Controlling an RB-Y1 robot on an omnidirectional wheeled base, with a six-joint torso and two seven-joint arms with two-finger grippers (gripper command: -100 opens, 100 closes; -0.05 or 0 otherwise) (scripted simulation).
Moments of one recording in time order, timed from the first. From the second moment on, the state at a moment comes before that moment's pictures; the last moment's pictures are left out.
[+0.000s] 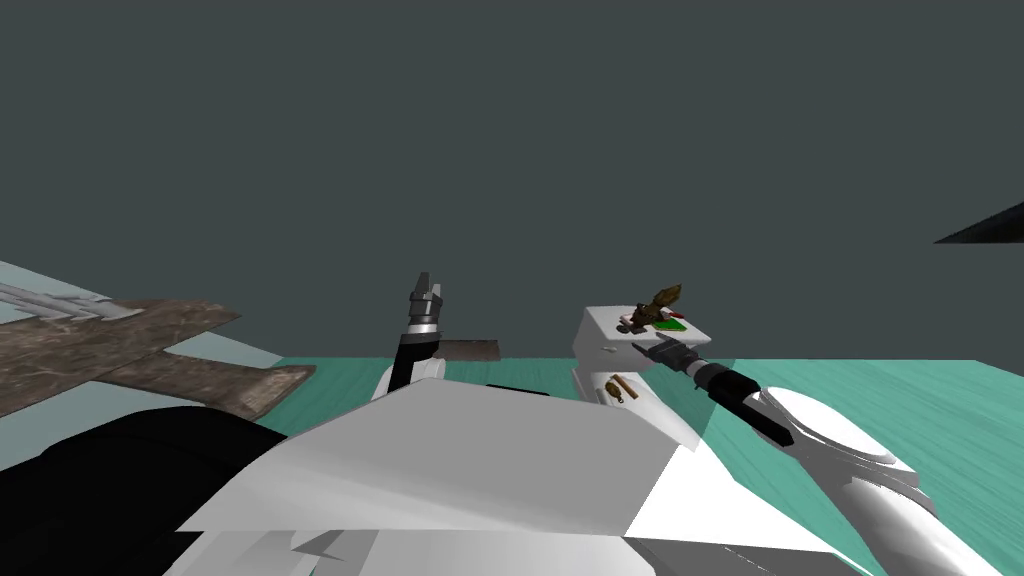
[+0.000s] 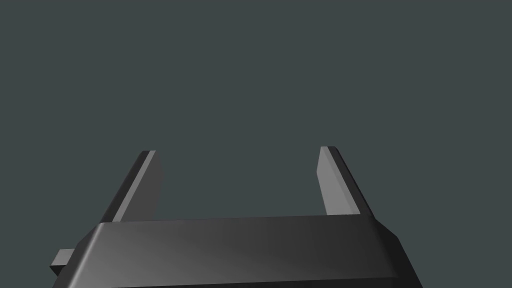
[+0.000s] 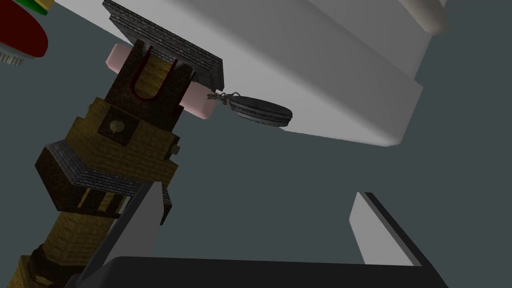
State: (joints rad) left arm 0.51 -0.05 0.06 -2.27 -0.10 -0.37 -0.07; right arm 0.19 -0.82 -0.32 -1.18 1.15 -0.72 0.26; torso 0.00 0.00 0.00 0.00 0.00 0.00
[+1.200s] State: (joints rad) left arm 0.51 -0.05 0.06 -2.27 -0.10 -0.37 -0.07; right arm 0.13 -0.99 -0.39 -0.86 1.50 -0.79 0.37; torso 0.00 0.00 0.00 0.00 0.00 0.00
